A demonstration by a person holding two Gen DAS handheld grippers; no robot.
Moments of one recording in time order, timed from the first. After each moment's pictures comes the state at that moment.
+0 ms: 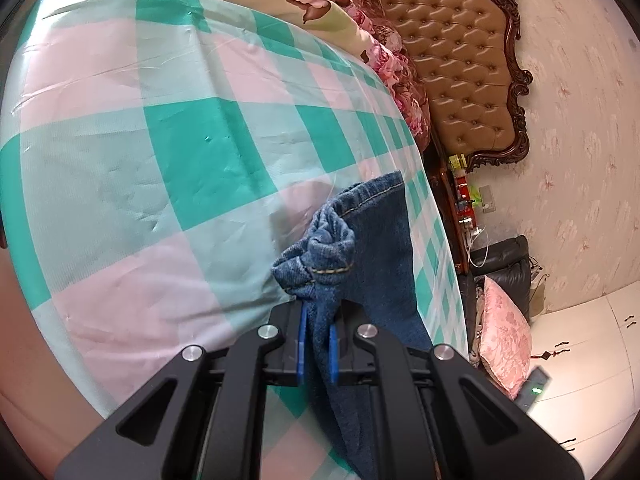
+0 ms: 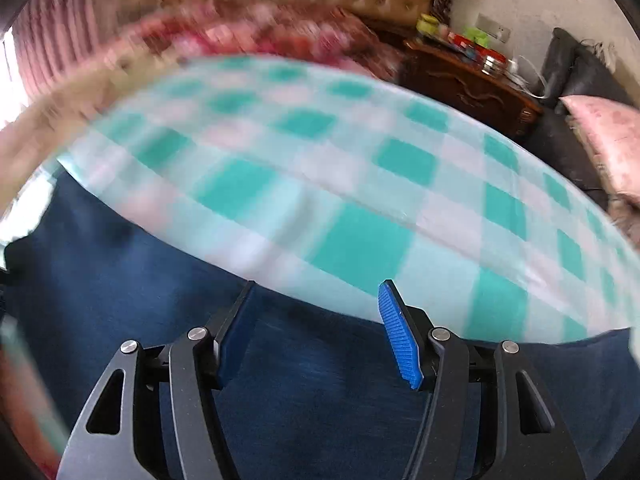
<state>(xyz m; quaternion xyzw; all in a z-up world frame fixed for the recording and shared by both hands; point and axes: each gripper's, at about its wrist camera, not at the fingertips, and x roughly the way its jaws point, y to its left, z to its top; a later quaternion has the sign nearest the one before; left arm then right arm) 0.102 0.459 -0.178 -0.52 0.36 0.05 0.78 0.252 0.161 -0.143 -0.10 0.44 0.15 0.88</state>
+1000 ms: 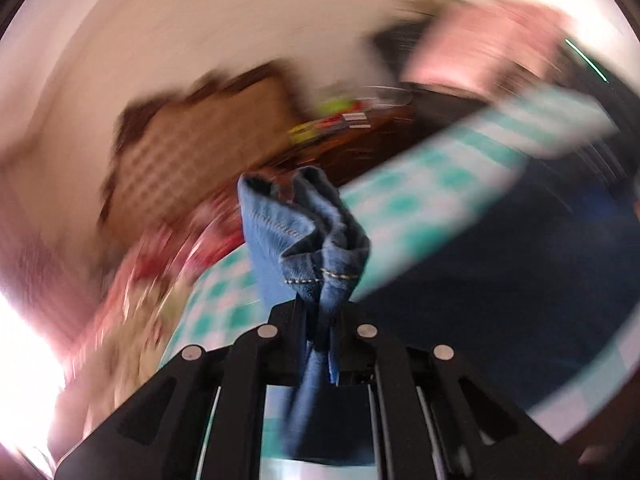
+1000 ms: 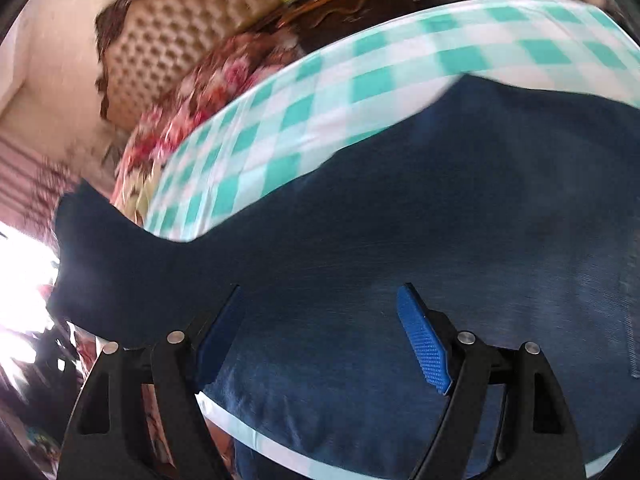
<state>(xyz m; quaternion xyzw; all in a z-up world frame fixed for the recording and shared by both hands) 0.048 0.011 -0.052 0.31 0.24 -0.04 0.92 0.139 -0.142 -0.110 0.26 0.51 0.10 0.81</state>
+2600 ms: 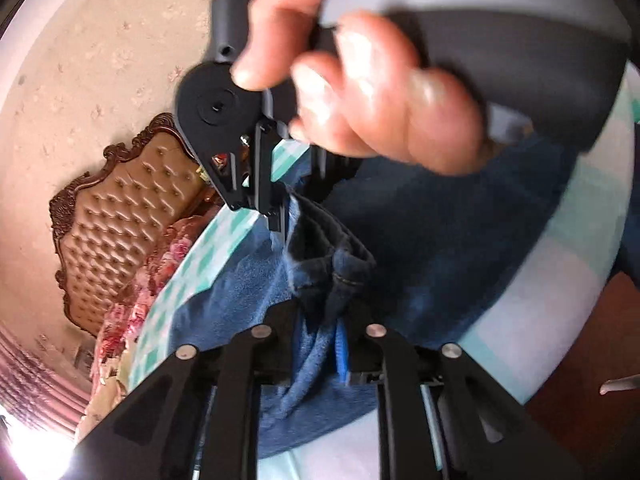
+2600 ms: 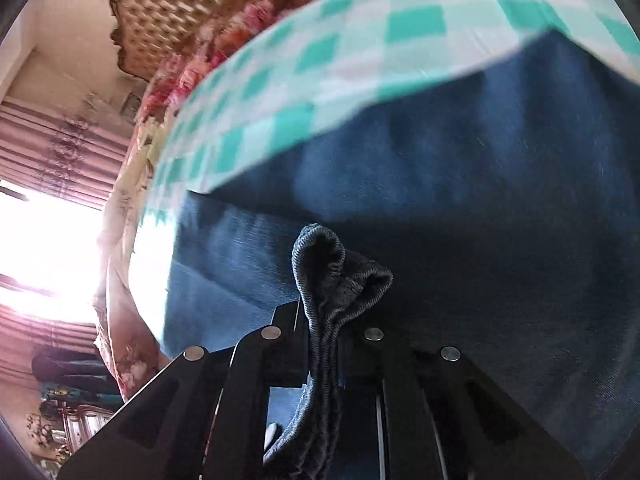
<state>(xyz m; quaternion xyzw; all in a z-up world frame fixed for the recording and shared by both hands) -0.001 -0.105 -0.154 0.40 0.24 -0.14 0.88 0.190 -0.113 -0.163 0.23 0.59 0.19 0.75</state>
